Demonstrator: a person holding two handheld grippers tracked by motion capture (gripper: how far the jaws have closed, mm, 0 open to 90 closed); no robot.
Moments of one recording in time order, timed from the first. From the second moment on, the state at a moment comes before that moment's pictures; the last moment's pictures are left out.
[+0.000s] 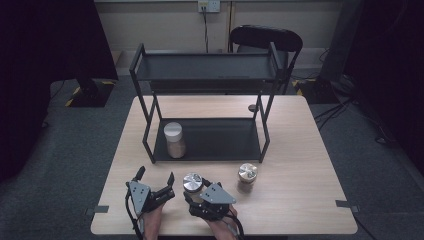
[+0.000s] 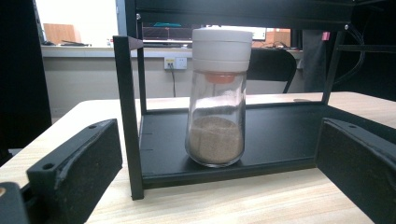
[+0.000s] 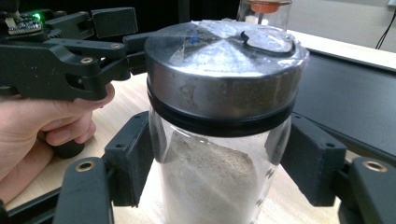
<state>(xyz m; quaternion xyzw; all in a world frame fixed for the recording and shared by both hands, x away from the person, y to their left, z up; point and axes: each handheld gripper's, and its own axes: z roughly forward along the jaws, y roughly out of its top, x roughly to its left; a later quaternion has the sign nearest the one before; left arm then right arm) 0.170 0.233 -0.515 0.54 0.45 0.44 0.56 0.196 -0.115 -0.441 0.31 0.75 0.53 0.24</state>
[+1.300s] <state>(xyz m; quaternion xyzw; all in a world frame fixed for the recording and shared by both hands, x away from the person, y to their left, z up) 0.170 0.234 -0.516 0.54 0.44 0.44 0.56 0.220 -0.117 -0.423 0.31 0.74 0.54 0.25</state>
